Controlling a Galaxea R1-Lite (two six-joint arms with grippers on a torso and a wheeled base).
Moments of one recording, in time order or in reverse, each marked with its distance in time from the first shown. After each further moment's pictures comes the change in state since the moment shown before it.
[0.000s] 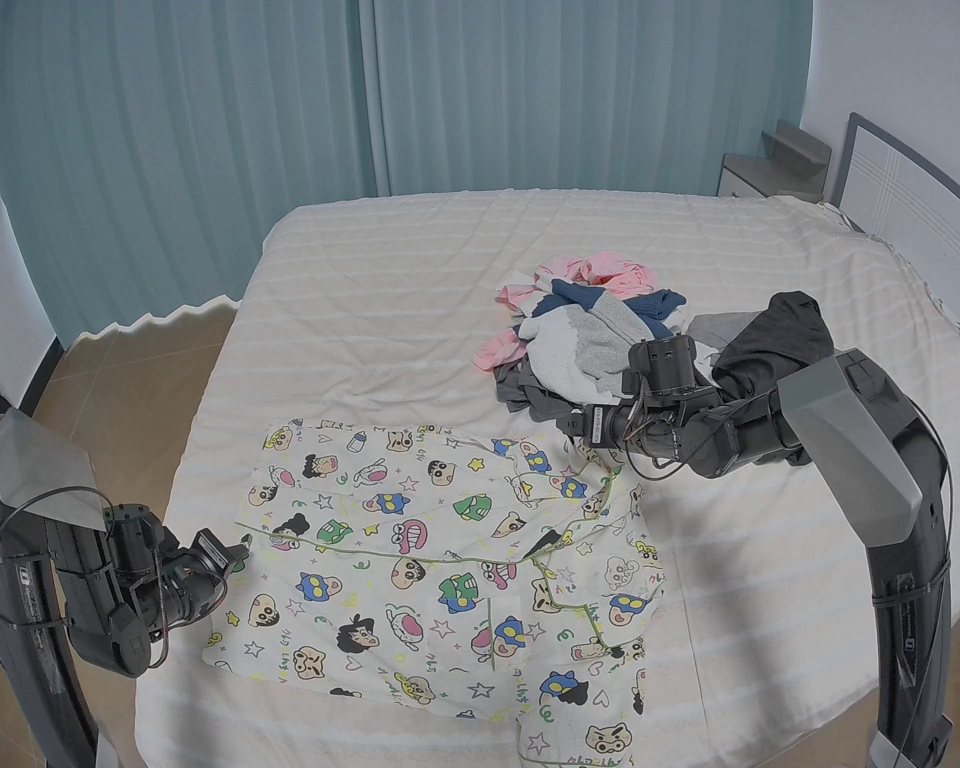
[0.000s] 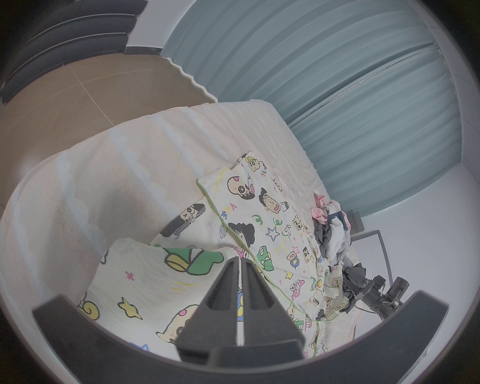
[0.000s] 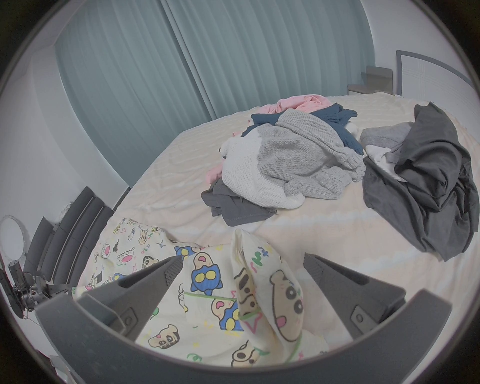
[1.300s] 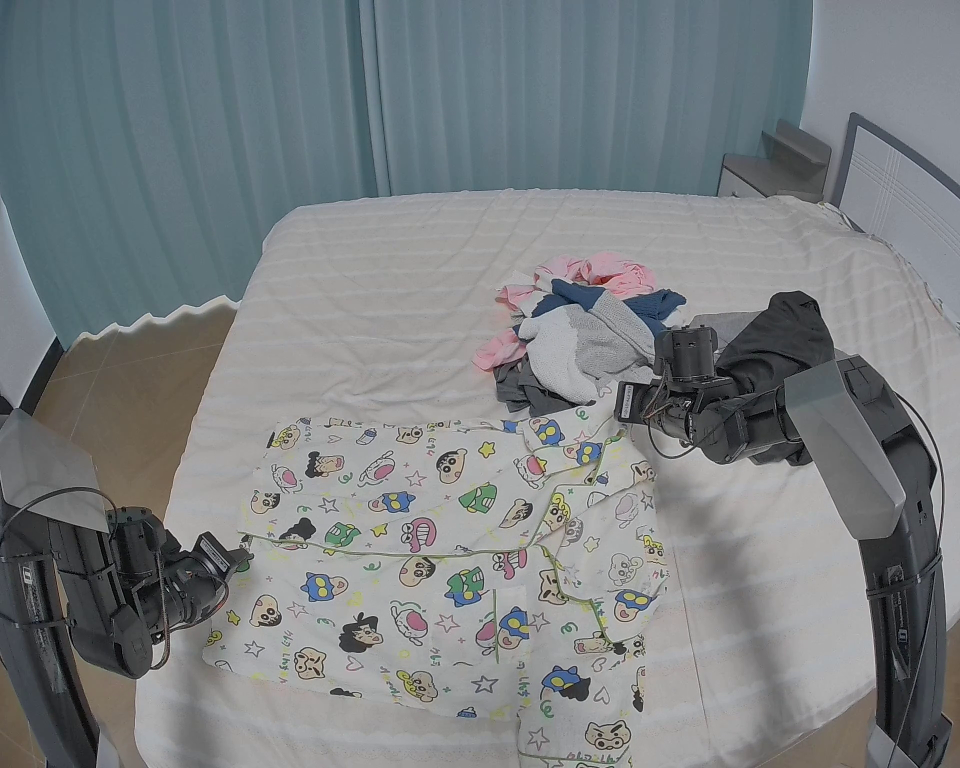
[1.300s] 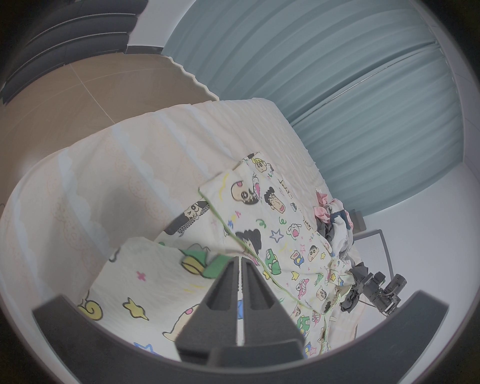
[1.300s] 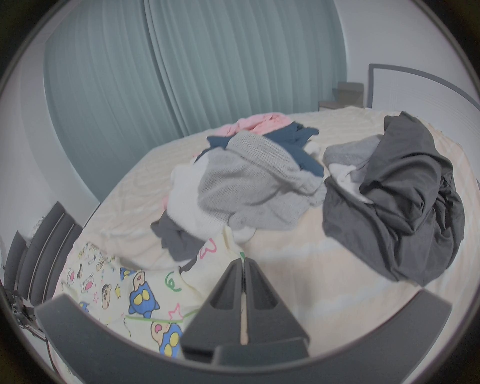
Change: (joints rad) left arm 0.000 0.015 0.000 0.000 0.003 0.004; right arm -0.085 0.076 -0.126 -0.035 -0.127 -0.014
